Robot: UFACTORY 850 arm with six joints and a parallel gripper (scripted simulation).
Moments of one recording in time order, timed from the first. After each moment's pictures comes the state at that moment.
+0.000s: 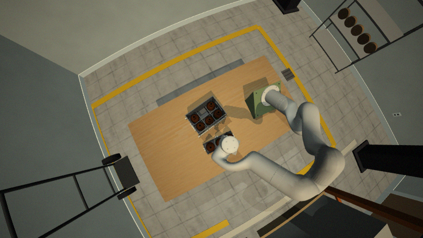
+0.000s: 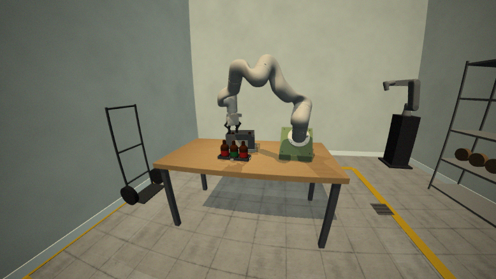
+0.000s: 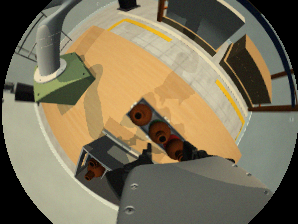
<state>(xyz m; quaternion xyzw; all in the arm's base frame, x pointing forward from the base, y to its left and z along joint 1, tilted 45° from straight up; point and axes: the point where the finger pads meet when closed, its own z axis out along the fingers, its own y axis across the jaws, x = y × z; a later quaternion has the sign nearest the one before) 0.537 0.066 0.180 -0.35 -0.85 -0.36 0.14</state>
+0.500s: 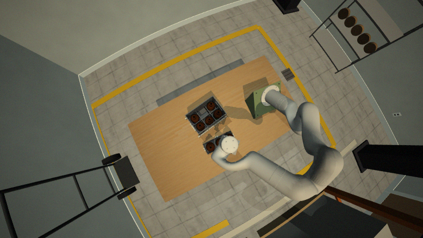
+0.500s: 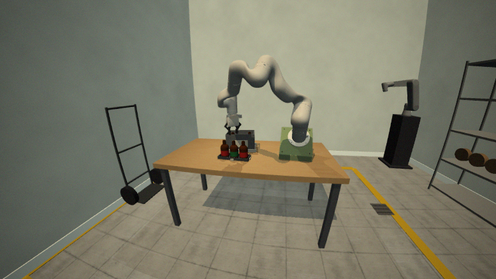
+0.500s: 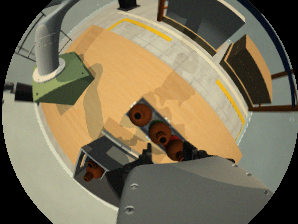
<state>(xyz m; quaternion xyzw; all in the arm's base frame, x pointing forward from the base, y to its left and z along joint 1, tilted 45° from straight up) 0.538 0.072 0.175 -0.35 -0.85 -0.36 0.14</state>
